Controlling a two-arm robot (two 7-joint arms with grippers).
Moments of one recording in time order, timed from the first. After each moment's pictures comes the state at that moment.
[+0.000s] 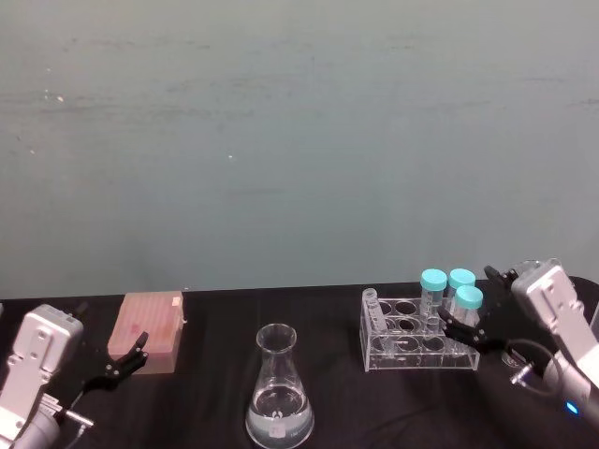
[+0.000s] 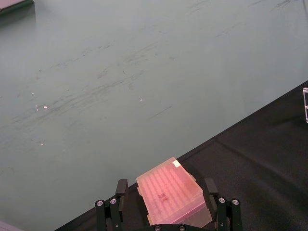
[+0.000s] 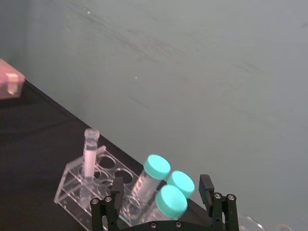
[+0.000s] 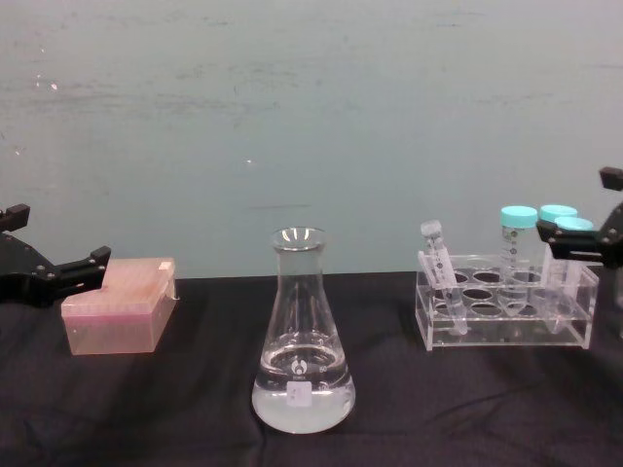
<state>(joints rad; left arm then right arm) -0.20 0.60 0.45 -1.41 -0.25 -0.12 0.03 0.35 0.55 -0.45 -1.32 0.16 -0.15 0.13</state>
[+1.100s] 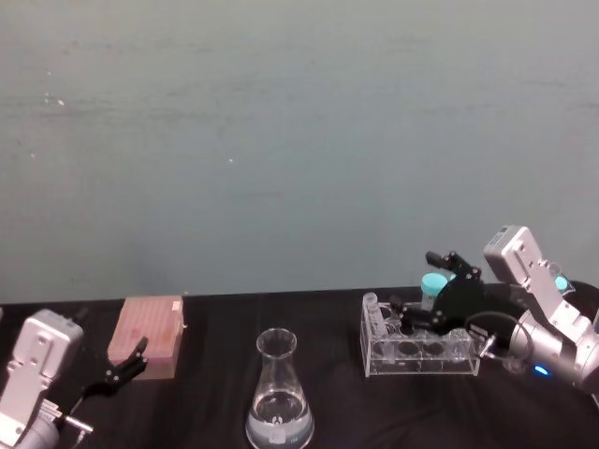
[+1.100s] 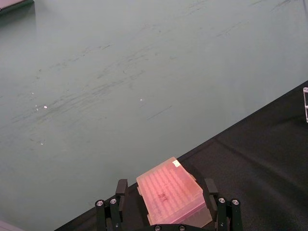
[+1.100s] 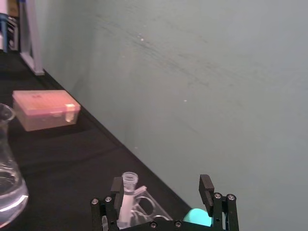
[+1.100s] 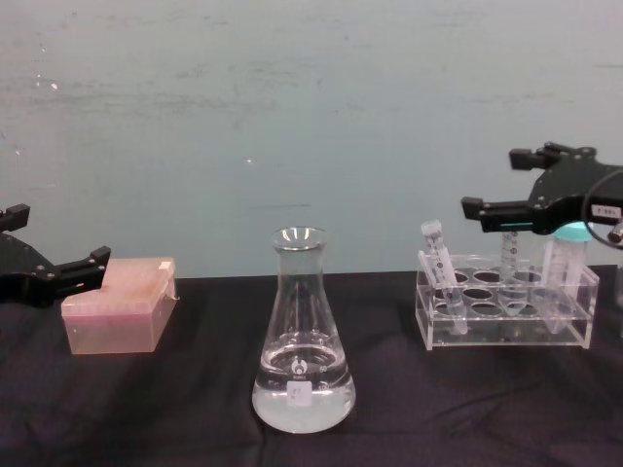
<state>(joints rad) -0.20 0.60 0.45 -1.41 -0.25 -0.12 0.03 0.55 0.44 -0.44 -1.08 0.22 -0.22 0.51</state>
